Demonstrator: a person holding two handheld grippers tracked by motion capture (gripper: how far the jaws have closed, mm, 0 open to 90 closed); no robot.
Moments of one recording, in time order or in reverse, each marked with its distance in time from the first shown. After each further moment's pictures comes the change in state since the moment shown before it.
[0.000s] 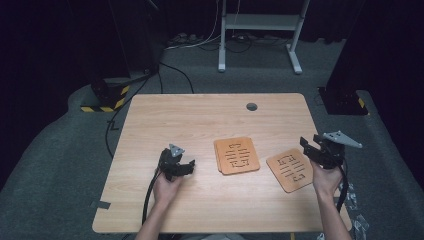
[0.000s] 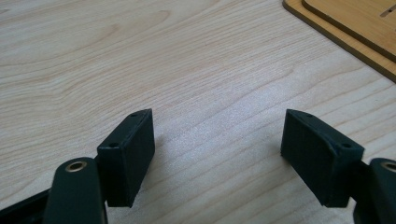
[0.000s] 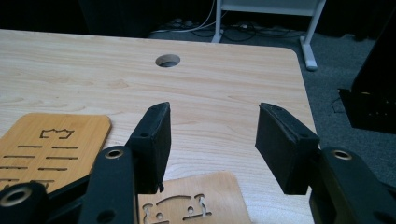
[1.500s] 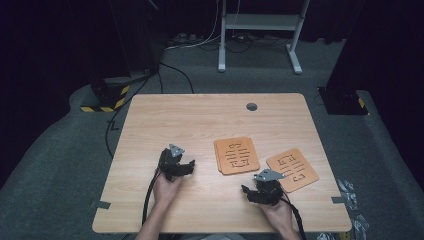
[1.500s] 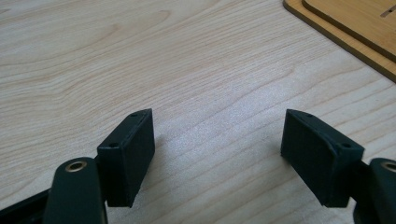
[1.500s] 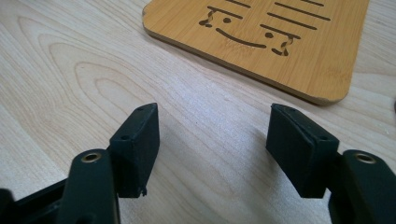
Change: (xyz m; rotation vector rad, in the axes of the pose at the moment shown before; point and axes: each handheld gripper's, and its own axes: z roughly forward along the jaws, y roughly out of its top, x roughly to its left) left arm 0.000 0.000 0.000 0.000 0.003 -0.003; right arm 0.150 -0.104 0.030 0.276 0.352 -0.301
